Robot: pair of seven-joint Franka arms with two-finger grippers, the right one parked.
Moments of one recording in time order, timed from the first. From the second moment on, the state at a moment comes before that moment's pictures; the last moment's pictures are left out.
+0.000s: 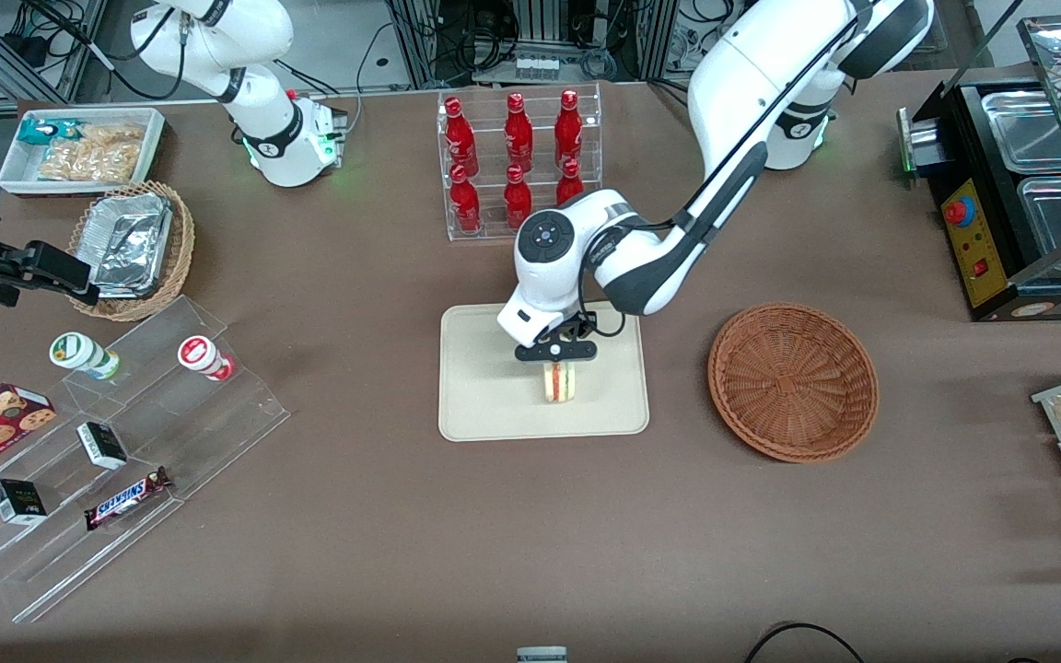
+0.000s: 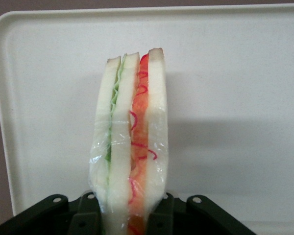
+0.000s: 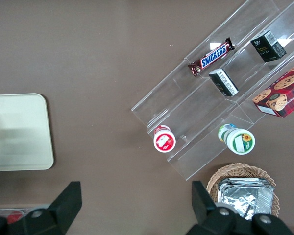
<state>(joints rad) -0.47 0.69 -0.41 -1.61 0.34 2.20 -1.03</state>
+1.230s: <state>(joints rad) -0.50 0.79 -0.41 -1.49 0.36 2.14 -1.03</state>
